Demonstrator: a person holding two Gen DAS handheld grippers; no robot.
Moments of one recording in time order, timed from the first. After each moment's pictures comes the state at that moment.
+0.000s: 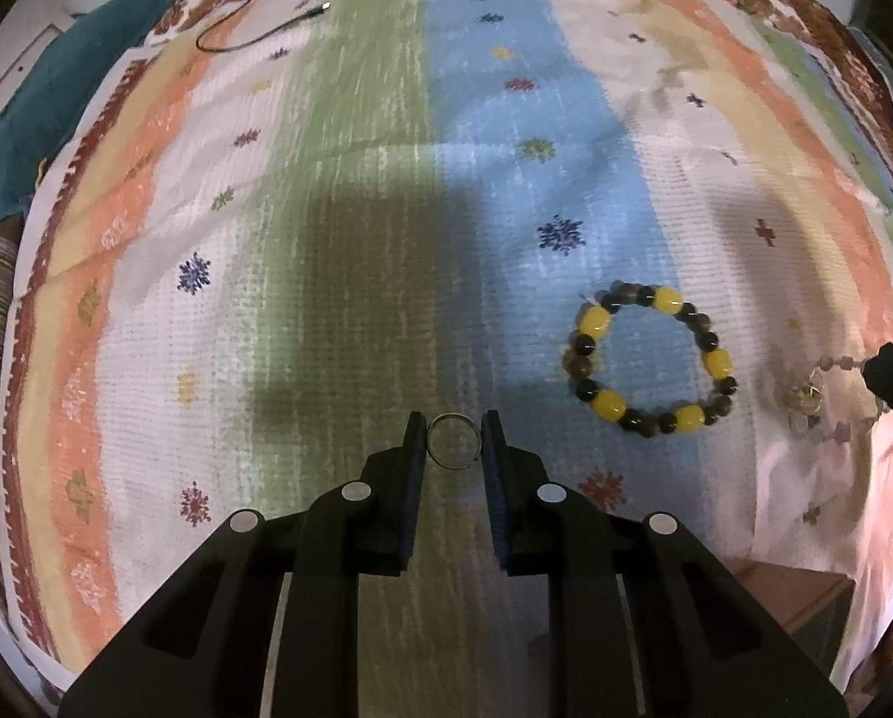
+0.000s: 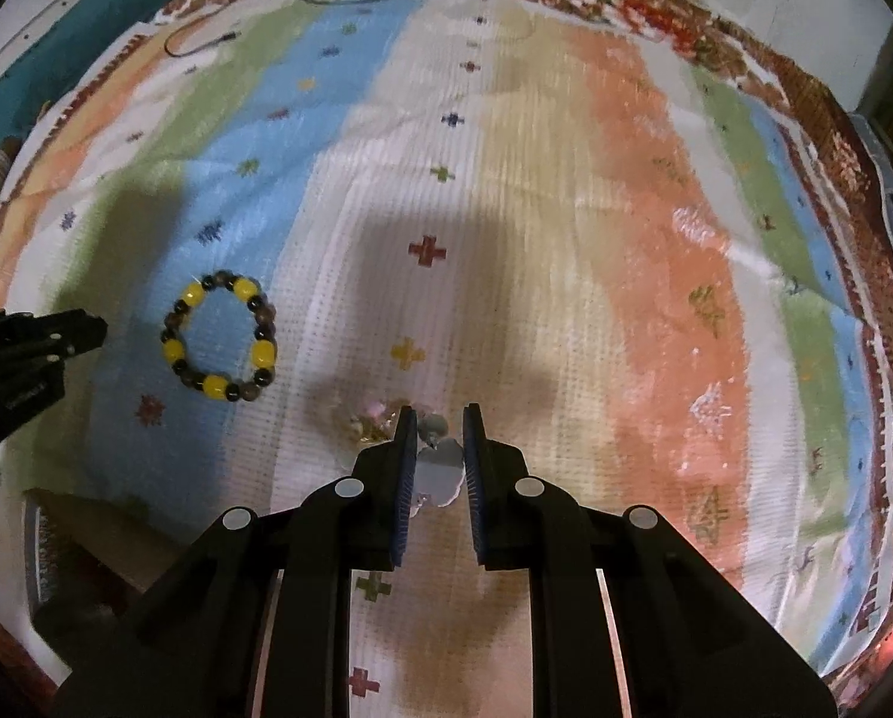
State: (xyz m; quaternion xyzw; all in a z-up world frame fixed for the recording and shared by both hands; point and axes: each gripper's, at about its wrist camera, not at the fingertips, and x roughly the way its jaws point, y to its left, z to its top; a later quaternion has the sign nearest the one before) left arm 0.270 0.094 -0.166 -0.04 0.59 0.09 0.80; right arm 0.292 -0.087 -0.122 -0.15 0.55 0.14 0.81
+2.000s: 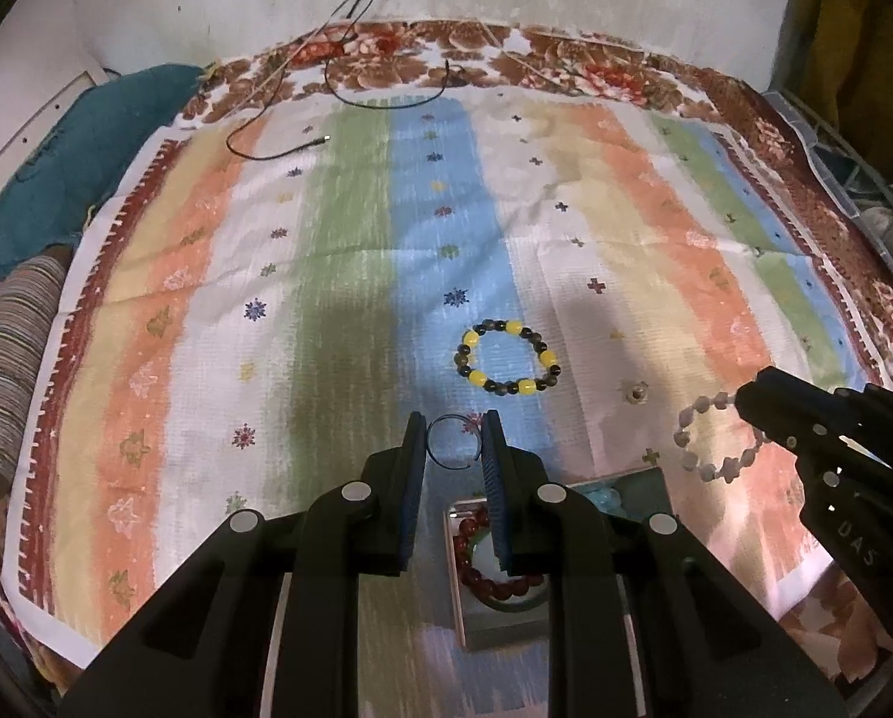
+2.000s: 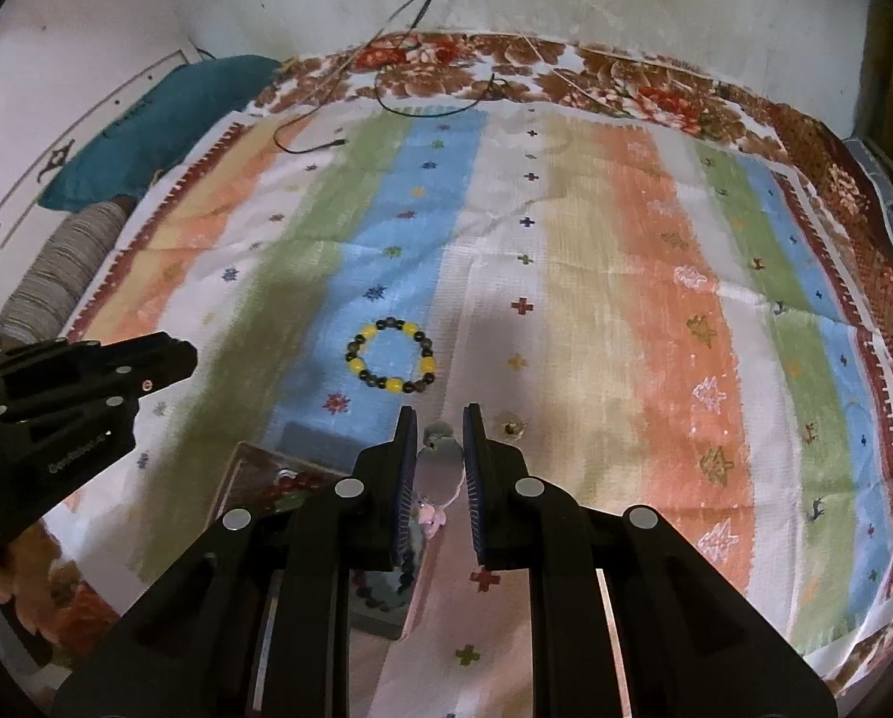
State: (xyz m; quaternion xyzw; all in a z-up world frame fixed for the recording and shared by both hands) left arm 0.176 0.049 -0.047 -0.05 0.49 0.06 0.87; right arm 0.192 -0.088 -0.029 -0.08 0.47 0.21 0.85
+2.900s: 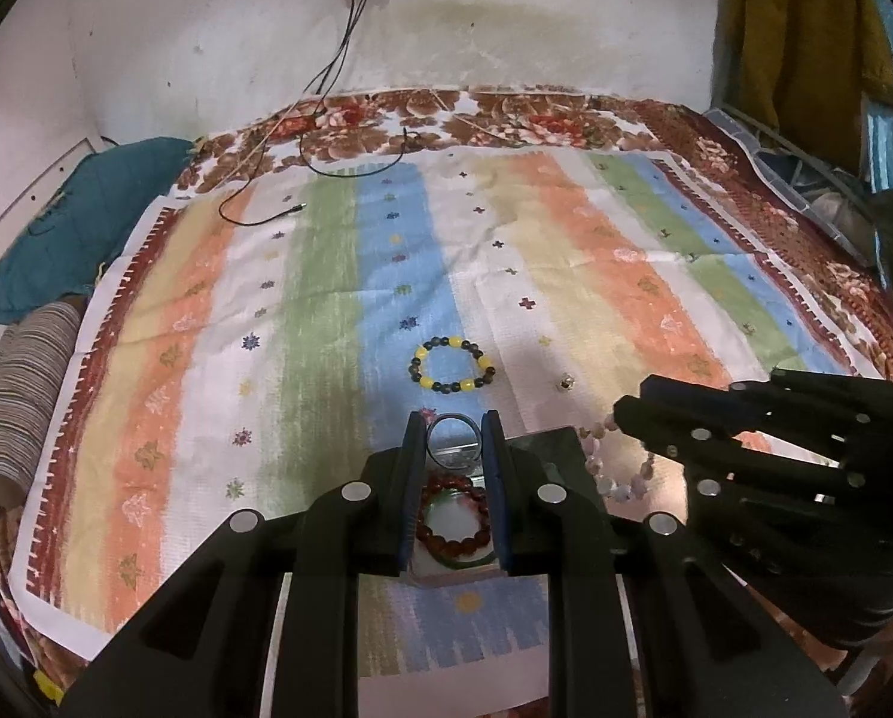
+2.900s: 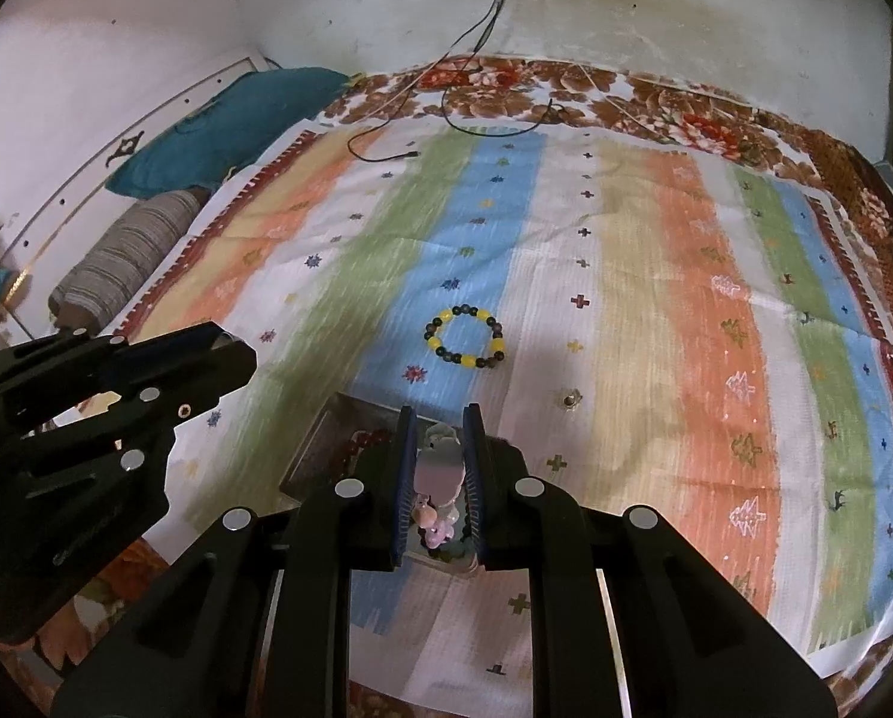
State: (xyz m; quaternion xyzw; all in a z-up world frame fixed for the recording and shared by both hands) left arm 0.107 0.001 -0.012 -0.02 0.42 0.04 0.91; right arm 0.139 -0.094 -0.012 -0.07 0.44 0.27 0.85
